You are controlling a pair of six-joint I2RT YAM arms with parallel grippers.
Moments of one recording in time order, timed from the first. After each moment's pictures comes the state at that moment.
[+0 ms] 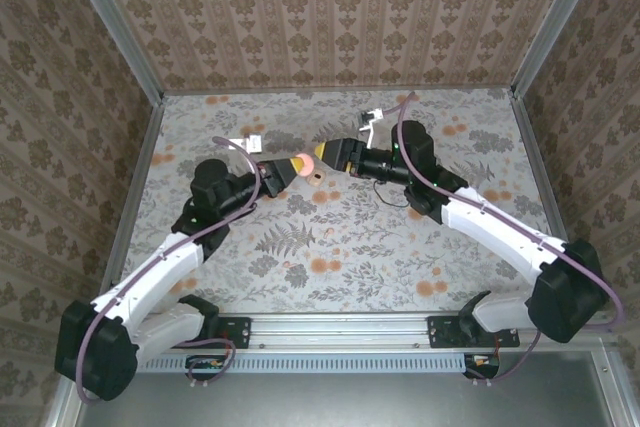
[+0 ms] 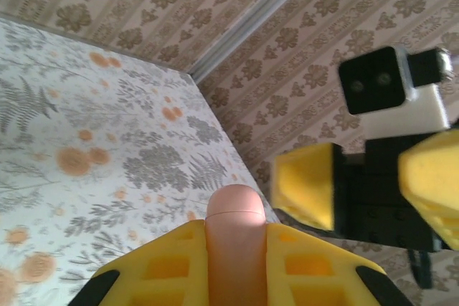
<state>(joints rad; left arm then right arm) -0.51 1.01 0.63 0.33 0.50 -0.80 0.59 1.35 1.03 0.16 -0.49 0.92</state>
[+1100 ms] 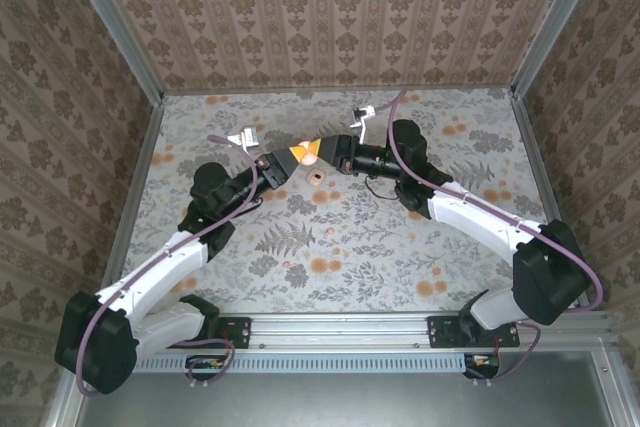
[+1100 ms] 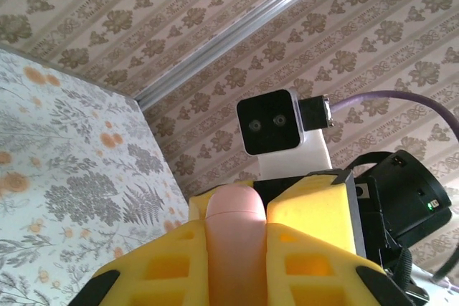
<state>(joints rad) -0.54 1.05 0.61 0.57 0.48 -1.03 0.58 1.45 1.01 0.41 -0.62 1.07</state>
